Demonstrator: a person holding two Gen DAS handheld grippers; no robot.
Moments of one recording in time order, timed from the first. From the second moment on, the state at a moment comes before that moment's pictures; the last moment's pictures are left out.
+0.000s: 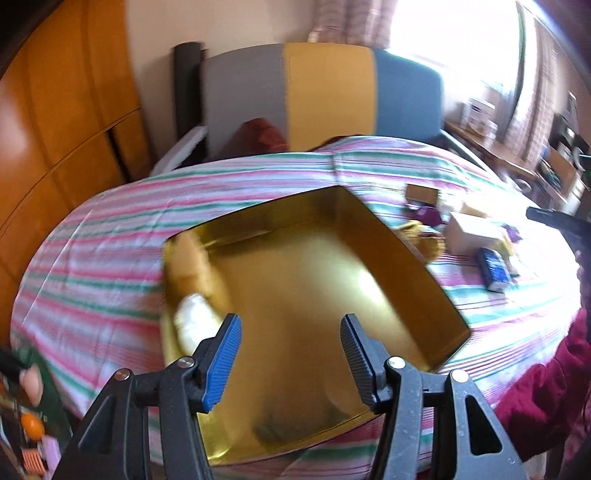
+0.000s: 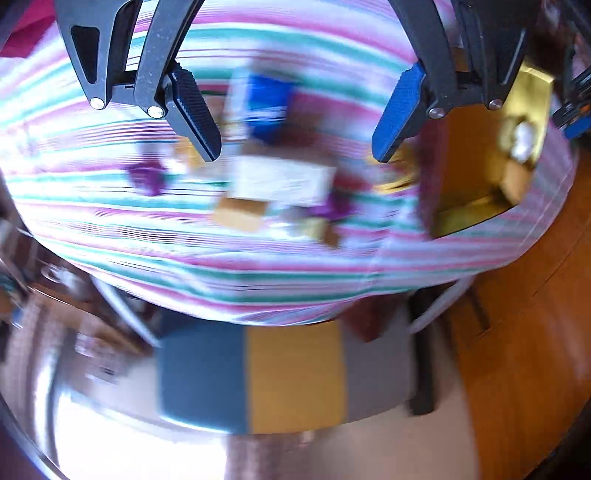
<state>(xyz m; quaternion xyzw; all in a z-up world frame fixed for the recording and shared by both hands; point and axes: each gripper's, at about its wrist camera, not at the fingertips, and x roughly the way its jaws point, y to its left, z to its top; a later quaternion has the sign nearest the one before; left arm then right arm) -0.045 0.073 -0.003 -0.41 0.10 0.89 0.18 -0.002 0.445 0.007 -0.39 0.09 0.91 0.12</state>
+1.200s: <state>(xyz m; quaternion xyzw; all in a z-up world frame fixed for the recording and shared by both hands) -0.115 0.290 -0.055 -0.46 0.25 0.78 0.36 0.017 0.555 -0.032 -0.38 0.27 0.87 0.16</state>
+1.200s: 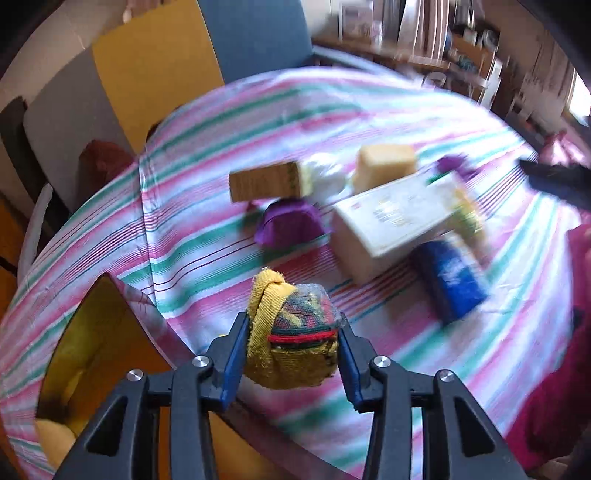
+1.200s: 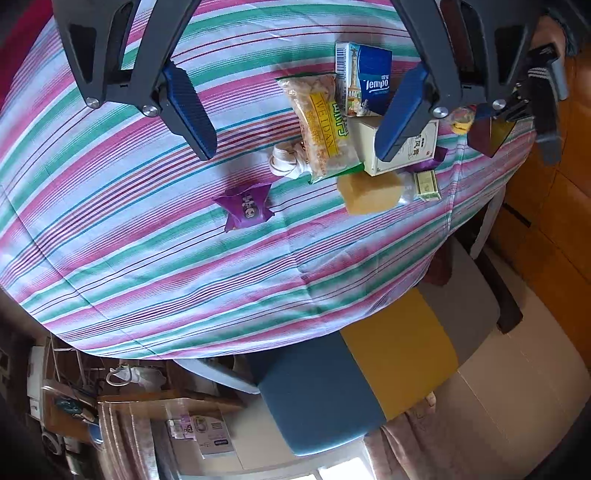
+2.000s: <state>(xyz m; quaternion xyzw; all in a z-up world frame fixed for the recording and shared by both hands) -0.048 0.082 -0.010 -0.44 0.05 0.86 0.26 -0.039 0.460 -0.099 -0.57 0.16 0.81 0.00</state>
